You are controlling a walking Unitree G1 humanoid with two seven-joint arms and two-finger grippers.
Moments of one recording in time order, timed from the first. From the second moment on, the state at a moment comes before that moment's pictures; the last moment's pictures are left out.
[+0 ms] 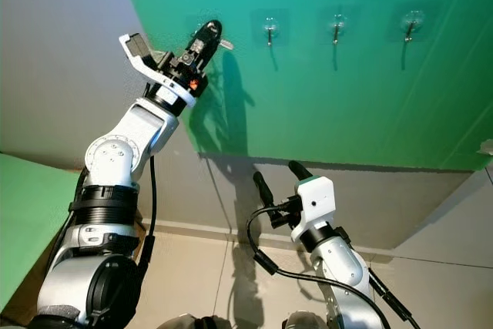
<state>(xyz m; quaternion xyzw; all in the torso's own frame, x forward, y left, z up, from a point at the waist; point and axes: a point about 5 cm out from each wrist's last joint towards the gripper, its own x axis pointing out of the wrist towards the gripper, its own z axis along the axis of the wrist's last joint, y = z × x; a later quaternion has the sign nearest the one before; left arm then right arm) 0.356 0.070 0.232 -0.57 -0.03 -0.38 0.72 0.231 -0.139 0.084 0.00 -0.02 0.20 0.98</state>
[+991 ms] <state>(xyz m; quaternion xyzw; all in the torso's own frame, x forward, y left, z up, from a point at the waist) 0.369 0.070 0.231 -0.57 -0.04 -0.37 0.73 0.227 -0.140 0.081 0.00 -0.01 0.20 0.98</state>
